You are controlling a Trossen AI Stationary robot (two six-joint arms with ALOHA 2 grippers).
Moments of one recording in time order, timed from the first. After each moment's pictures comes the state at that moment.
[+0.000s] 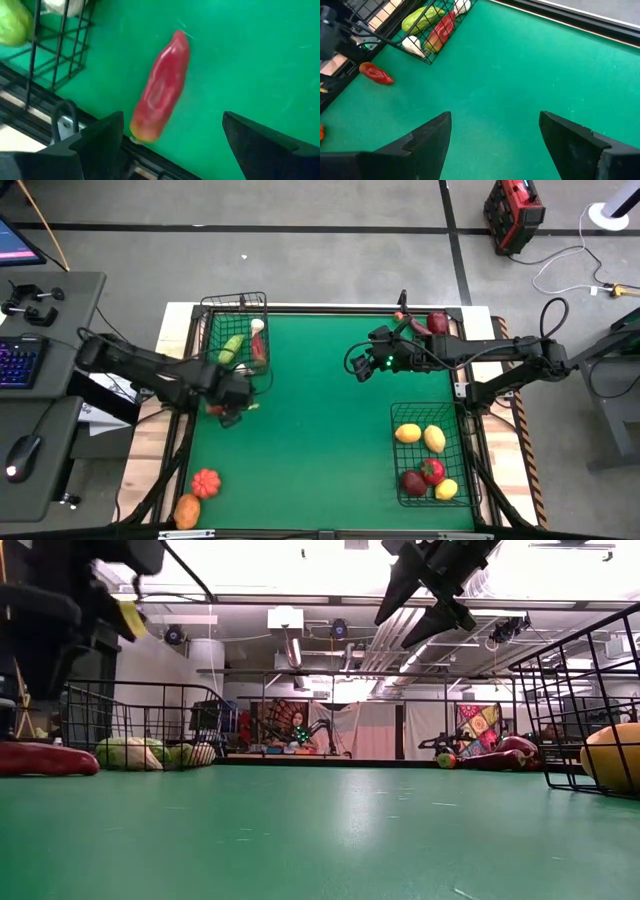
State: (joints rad) left arm -0.16 1.22 0.84 -1.30 -0.09 -0.70; right arm -0.07 1.34 1.11 -0.56 0.33 0.76
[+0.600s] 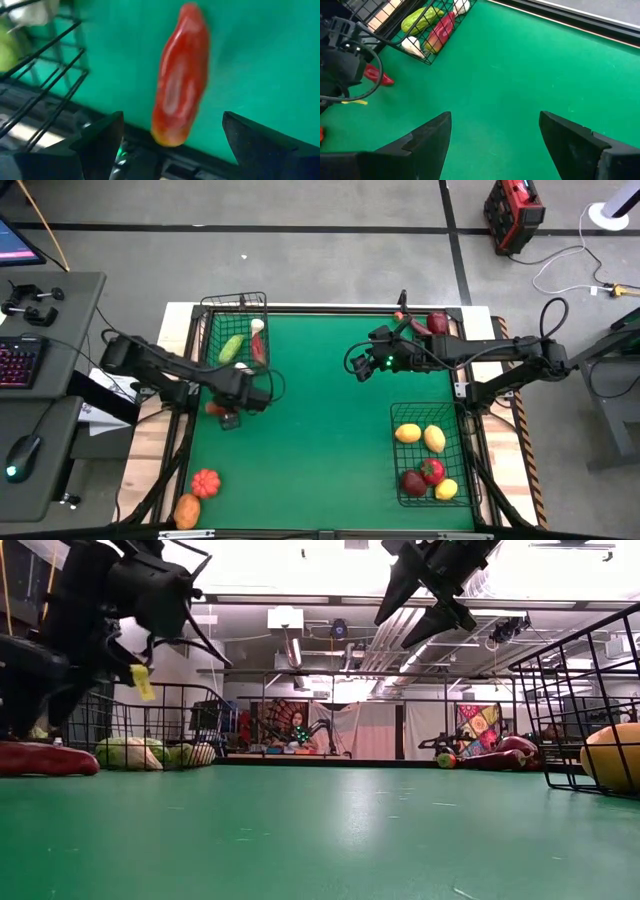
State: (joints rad) left arm -0.13 1.48 0.84 -1.31 -0.10 -0.45; right arm -0.07 1.34 1.11 -0.56 0.33 0.76
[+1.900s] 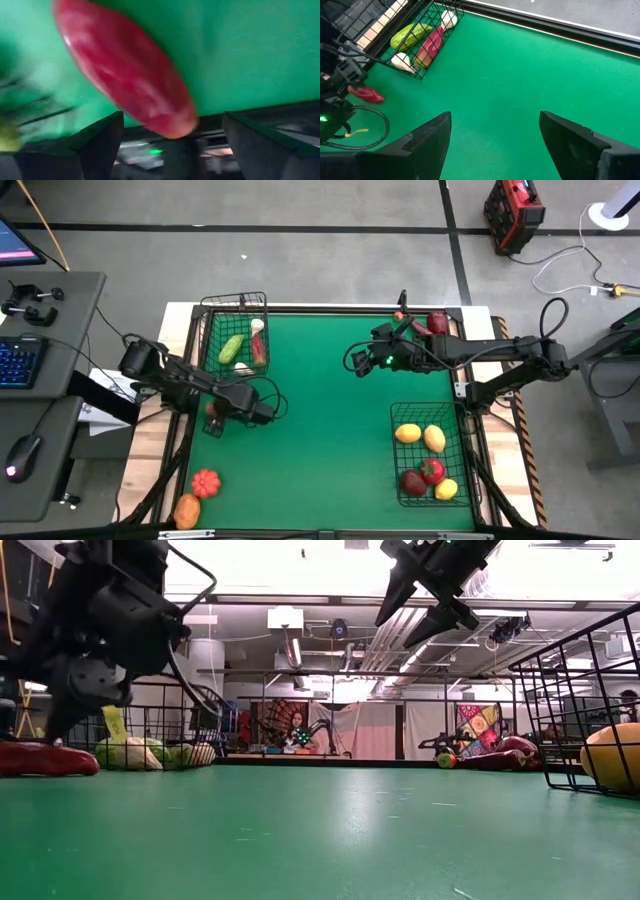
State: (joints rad) left arm -0.22 1.66 0.84 -1.33 -0.05 0.10; right arm -0.07 1.34 1.11 -0.56 0.41 0.81
